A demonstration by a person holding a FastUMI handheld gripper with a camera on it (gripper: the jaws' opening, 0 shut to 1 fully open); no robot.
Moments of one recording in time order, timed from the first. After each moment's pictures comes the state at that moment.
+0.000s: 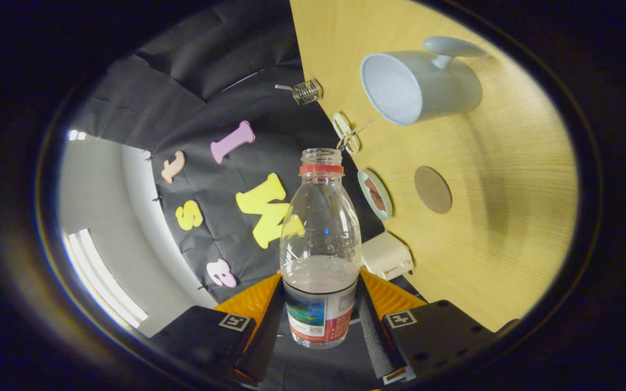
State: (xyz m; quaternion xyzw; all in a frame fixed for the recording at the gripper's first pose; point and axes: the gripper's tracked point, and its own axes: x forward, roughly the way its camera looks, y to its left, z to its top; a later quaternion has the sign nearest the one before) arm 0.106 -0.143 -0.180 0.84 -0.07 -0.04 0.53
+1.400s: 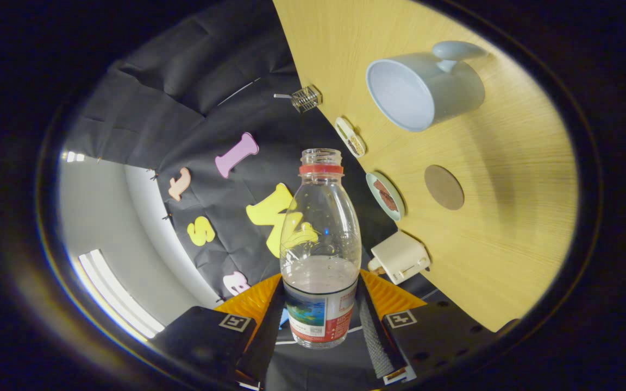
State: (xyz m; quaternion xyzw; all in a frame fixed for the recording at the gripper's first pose) arm 0.116 -0.140 -0.168 0.86 -0.10 -0.04 0.50
